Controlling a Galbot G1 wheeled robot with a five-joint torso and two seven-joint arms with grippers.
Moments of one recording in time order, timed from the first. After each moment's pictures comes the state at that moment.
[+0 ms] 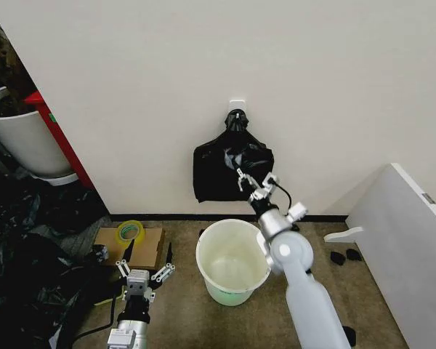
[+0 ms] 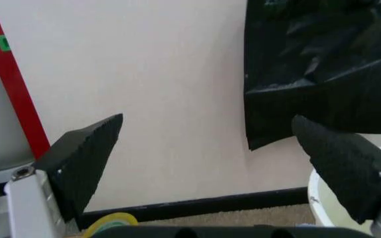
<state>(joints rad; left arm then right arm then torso) 1.75 -1.35 -0.41 -2.07 0.08 -0.34 -0.21 -1.15 1.51 0.32 1.94 0.89 -0.19 -0.14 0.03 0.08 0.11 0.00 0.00</state>
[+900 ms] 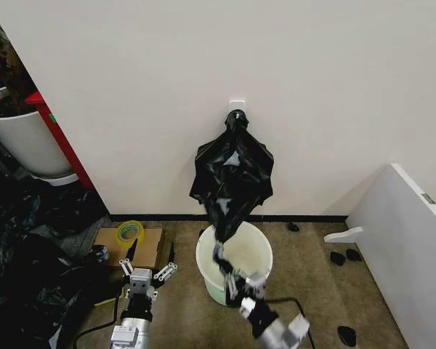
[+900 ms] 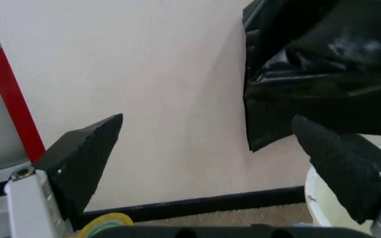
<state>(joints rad) 1.73 -1.35 -0.39 -2.05 0.07 -0.34 -0.21 -1.73 1.32 0.17 2.07 0.18 0.20 -0.27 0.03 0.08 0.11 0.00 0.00</state>
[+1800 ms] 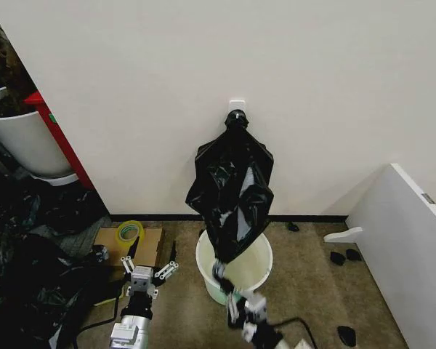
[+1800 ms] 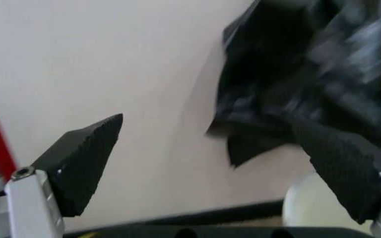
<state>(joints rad) 1.68 -1.26 -0.35 -2.10 0.00 -0.30 -0.20 -1.69 1.34 0.19 2.09 0.17 0.22 -0.20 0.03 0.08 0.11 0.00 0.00</state>
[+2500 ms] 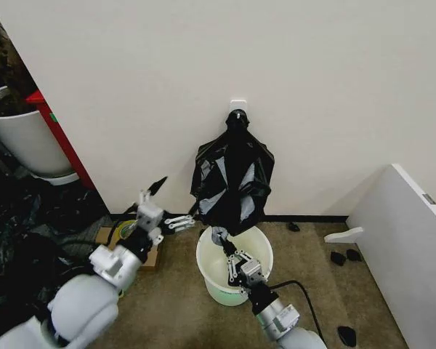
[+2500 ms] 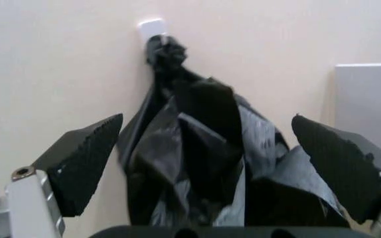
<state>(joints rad) 1.10 -0.61 -0.09 -2.28 -0.53 0.01 -0.16 -1.56 1.39 0.19 2.02 -0.08 0.27 -0.17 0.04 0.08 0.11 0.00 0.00</state>
